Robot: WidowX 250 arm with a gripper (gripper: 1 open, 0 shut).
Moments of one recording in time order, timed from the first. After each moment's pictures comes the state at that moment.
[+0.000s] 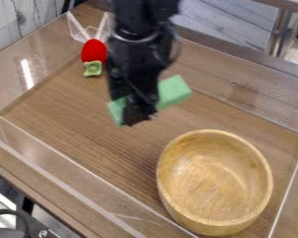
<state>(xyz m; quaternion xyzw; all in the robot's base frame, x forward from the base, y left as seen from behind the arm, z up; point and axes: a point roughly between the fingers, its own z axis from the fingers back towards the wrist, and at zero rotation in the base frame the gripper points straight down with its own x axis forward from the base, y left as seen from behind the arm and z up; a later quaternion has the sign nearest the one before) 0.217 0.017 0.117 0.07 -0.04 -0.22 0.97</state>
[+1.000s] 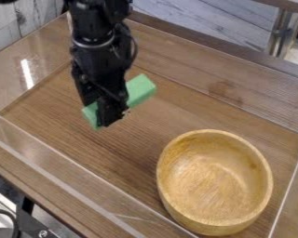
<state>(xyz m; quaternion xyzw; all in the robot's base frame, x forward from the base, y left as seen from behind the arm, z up) 0.215 0.051 0.093 0.05 -0.05 -0.16 0.99</state>
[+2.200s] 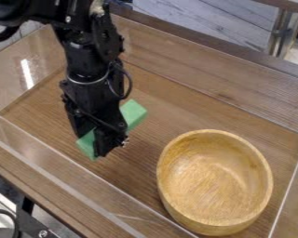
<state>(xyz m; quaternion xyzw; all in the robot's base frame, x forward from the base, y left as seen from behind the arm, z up) 0.190 0.045 0.068 0.03 -0.03 -0.07 1.00</state>
